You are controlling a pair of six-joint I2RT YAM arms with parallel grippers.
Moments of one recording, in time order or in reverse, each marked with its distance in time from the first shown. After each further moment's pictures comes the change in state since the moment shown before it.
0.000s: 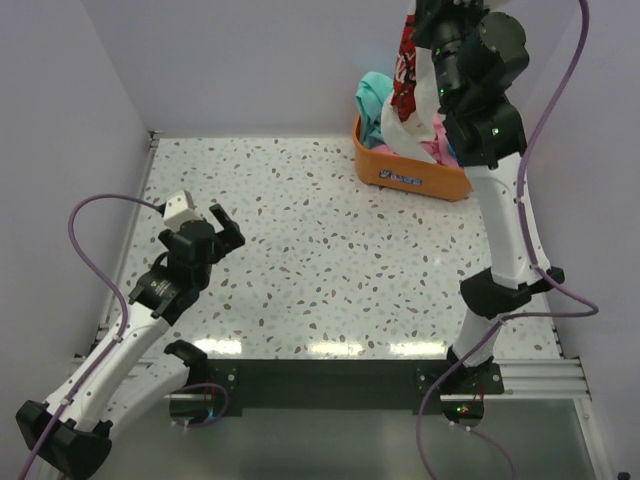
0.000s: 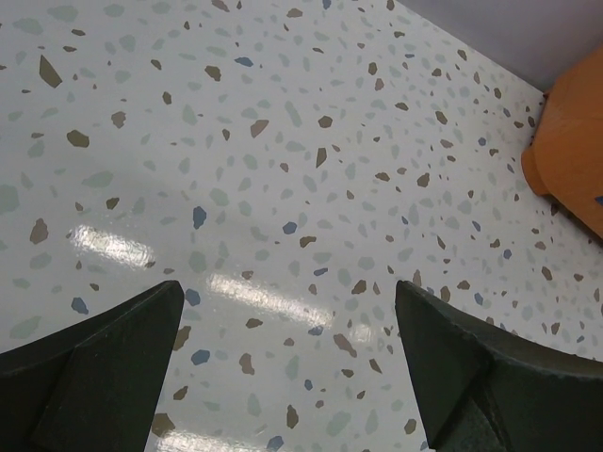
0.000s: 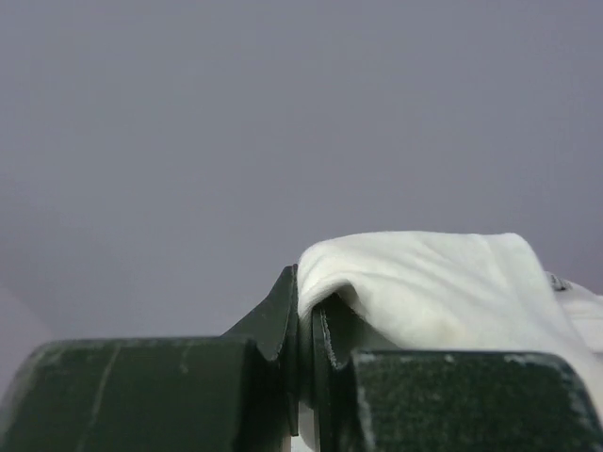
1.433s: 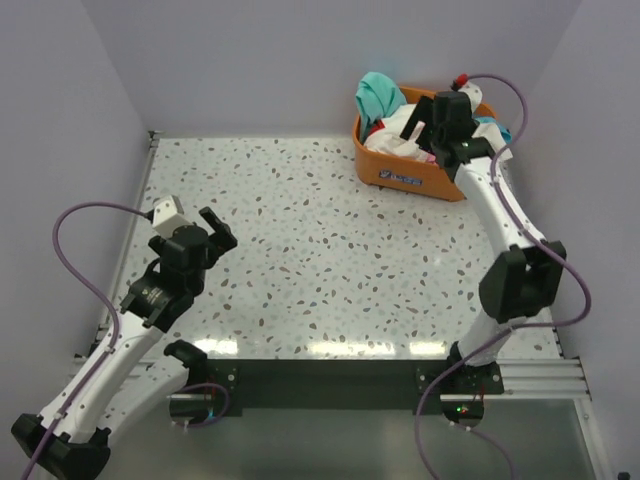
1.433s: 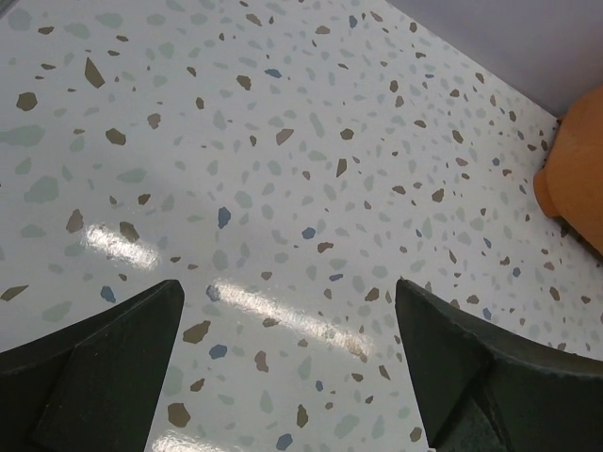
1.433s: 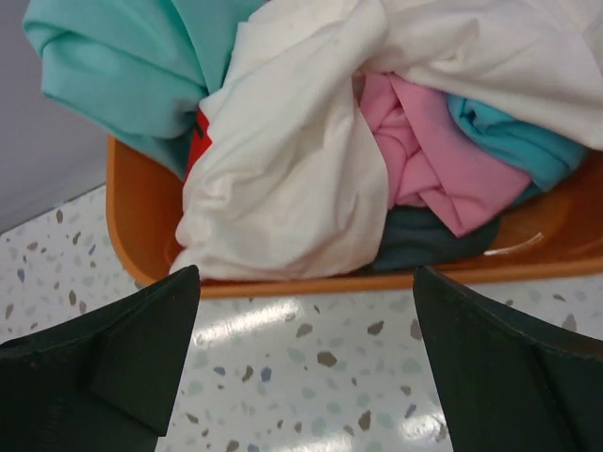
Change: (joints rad) left arm 0.000 -0.069 0.010 -0.072 -0.058 -0.037; right arm -0.186 -0.177 -0.895 -0.110 -0.068 0.264
